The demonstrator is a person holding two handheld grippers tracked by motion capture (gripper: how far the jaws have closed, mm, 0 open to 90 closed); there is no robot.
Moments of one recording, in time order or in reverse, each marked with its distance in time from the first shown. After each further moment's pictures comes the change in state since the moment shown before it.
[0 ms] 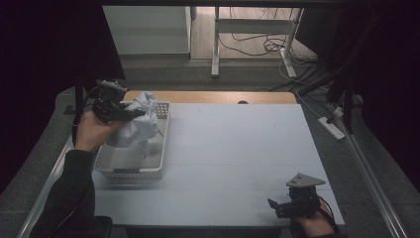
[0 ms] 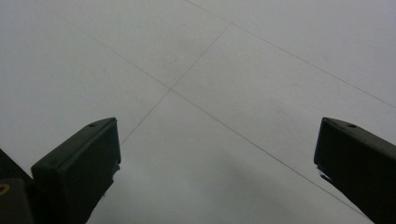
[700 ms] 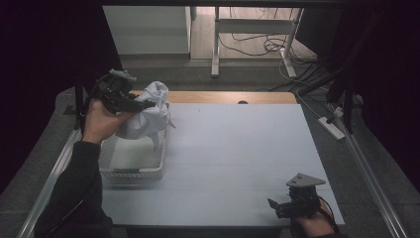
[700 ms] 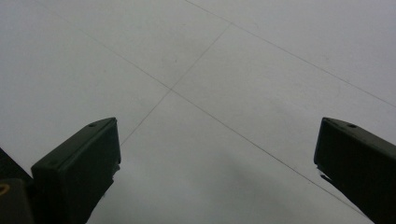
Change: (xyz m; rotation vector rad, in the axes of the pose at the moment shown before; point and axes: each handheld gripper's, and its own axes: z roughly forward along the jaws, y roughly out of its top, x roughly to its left) left arm -0.022 0.035 -0.005 -0.042 -0.041 0.051; right arm 0.000 0.000 0.000 -0.001 0.004 0.004
